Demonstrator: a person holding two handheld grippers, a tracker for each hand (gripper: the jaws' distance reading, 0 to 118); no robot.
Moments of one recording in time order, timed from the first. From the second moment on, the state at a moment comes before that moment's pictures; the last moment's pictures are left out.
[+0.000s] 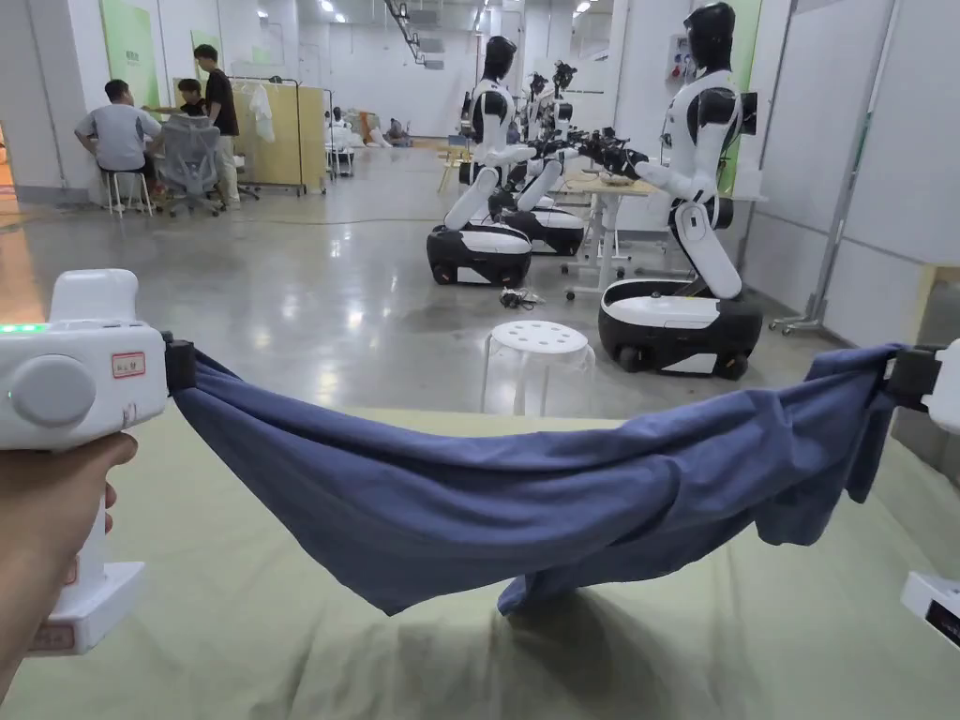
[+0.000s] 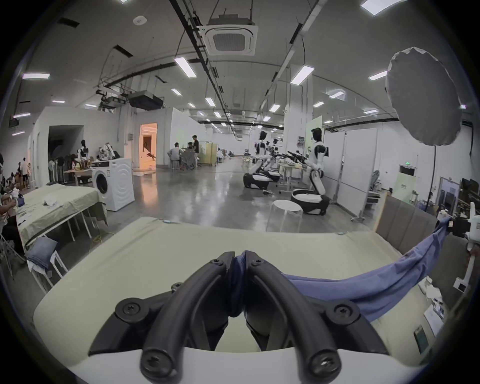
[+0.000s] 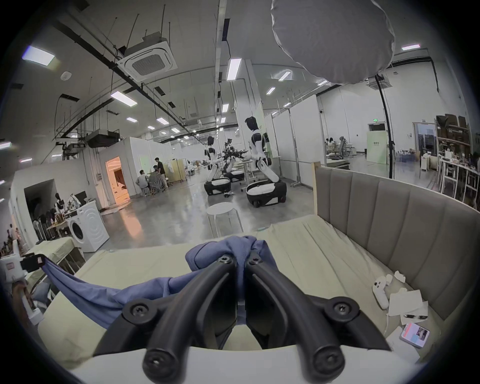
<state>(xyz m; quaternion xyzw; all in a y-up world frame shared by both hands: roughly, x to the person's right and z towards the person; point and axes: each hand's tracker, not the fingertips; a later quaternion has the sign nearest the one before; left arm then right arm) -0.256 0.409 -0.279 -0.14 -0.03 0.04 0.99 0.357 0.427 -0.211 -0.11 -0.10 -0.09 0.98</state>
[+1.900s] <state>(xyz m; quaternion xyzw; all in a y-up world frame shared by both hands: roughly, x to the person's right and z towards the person) -0.344 0.132 -0.131 -0.39 -0.03 -0.07 0.92 0.121 0.219 -0.031 -0.22 0.07 0.00 0.97</state>
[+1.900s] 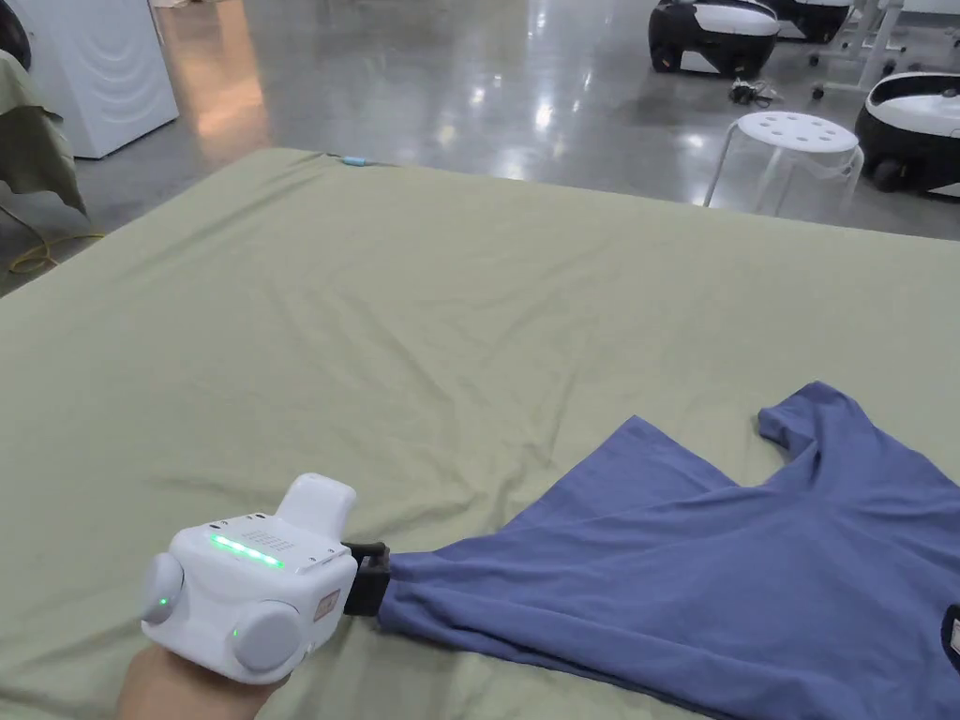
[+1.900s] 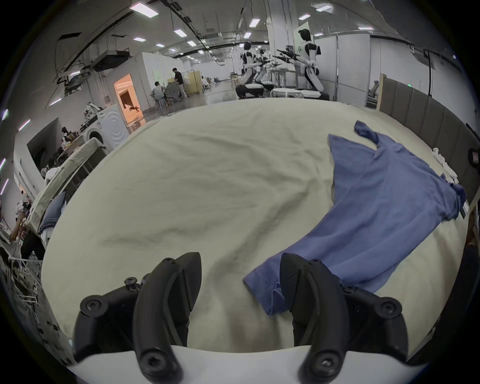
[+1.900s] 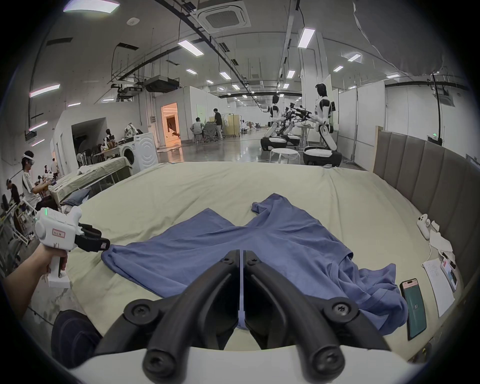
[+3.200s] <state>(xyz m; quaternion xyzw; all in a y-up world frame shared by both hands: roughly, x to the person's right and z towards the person) -0.337 0.156 -0.089 -0.31 -0.09 0.03 0.94 0.149 0.221 -0.060 -0.24 0.06 -0.03 0.97</state>
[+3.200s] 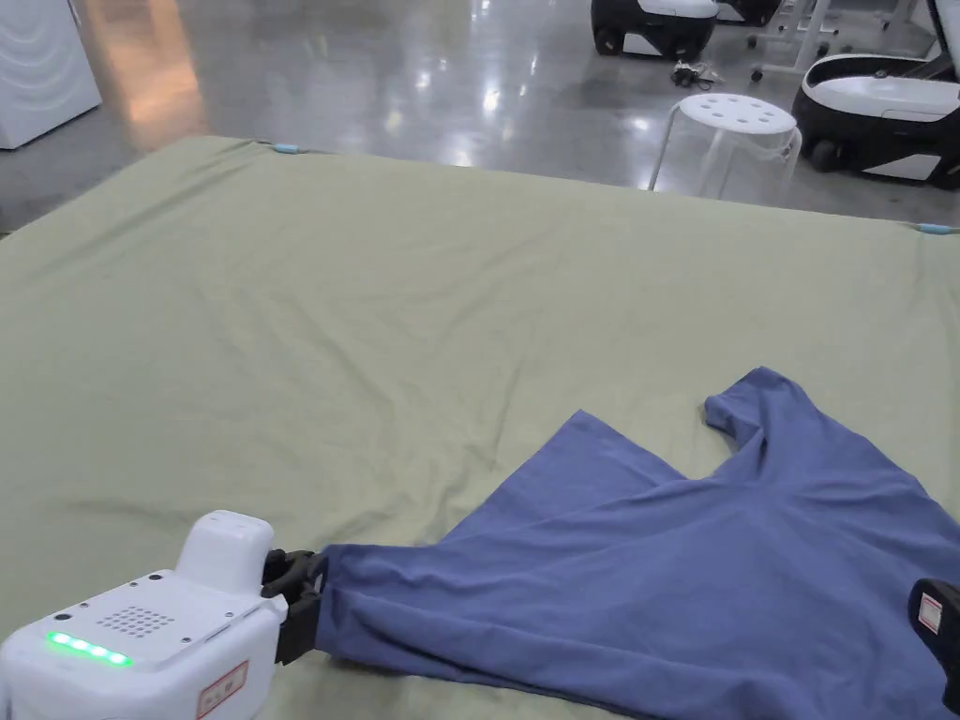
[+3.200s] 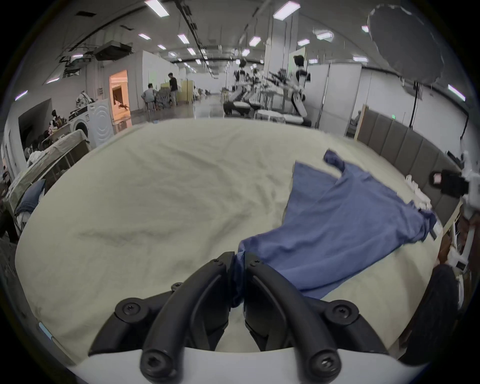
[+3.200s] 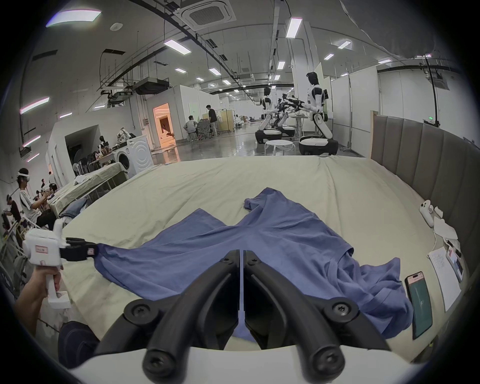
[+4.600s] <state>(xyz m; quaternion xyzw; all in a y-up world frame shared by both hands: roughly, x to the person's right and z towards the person) -0.303 0.337 -0.192 -0.16 -0.06 0.06 0.98 0.271 0.459 -0.260 -0.16 0.01 0.01 0.99</state>
